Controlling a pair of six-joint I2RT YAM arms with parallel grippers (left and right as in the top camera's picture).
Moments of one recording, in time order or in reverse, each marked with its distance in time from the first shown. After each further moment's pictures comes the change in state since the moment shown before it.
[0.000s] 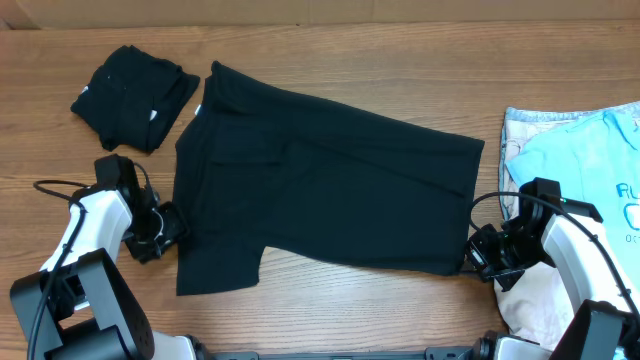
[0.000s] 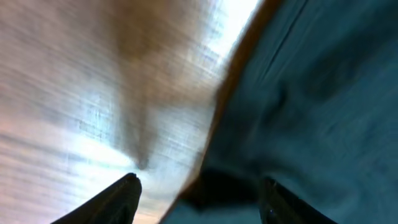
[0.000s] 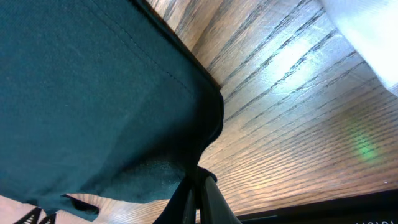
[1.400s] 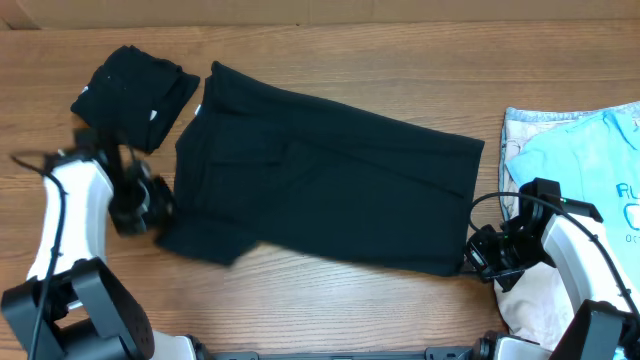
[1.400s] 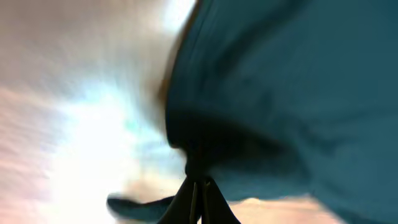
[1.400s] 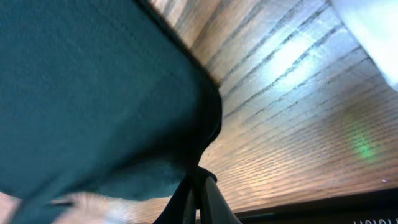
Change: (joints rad) left arm -0.016 0.005 0.343 -0.330 0.084 0.029; right arm 0.000 0.000 0.001 -0.014 -0.006 -0.023
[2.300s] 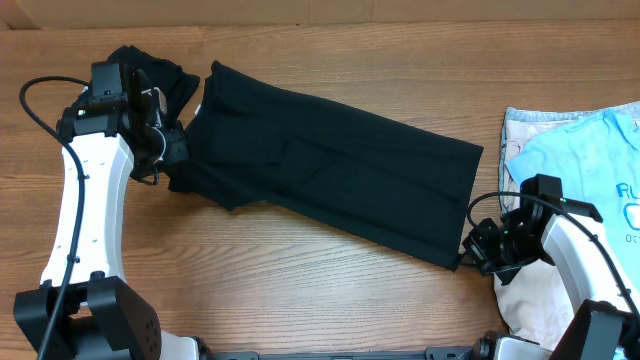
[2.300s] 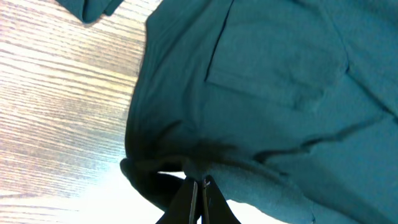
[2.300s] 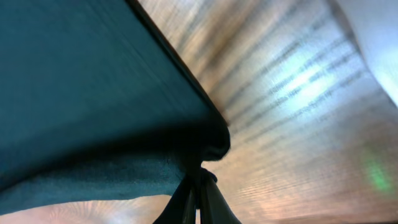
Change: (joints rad) left arm -0.188 0.000 0.213 0.087 -0.064 0.004; right arm 0.000 0.000 0.000 0.093 -0.014 -0.013
